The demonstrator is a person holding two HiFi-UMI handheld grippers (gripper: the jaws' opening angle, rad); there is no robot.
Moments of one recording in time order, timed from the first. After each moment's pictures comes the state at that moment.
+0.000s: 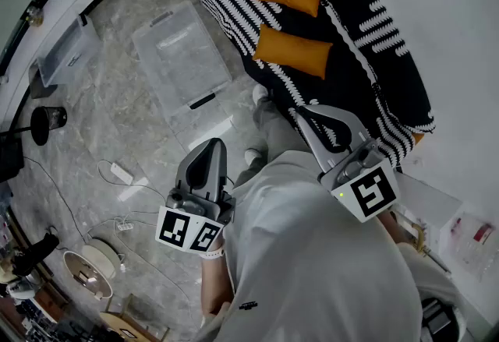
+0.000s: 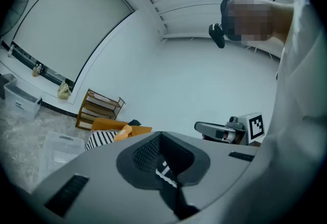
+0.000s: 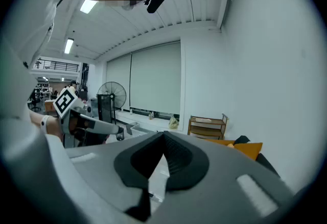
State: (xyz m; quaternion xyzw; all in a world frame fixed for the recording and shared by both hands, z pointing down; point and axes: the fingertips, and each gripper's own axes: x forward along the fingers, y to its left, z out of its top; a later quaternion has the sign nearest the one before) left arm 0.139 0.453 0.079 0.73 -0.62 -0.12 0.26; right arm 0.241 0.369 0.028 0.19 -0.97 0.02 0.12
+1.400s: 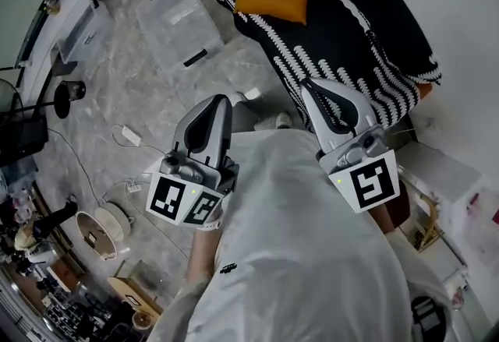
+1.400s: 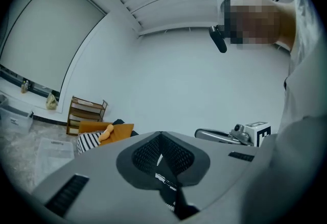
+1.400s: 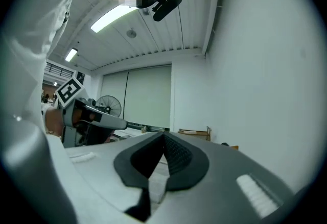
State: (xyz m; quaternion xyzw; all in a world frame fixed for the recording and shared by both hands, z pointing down) left arm 0.385 0.517 0.018 0.77 -0.61 -0.06 0.20; right arm 0.491 0.470 0.003 0.24 -0.97 0.01 0.03
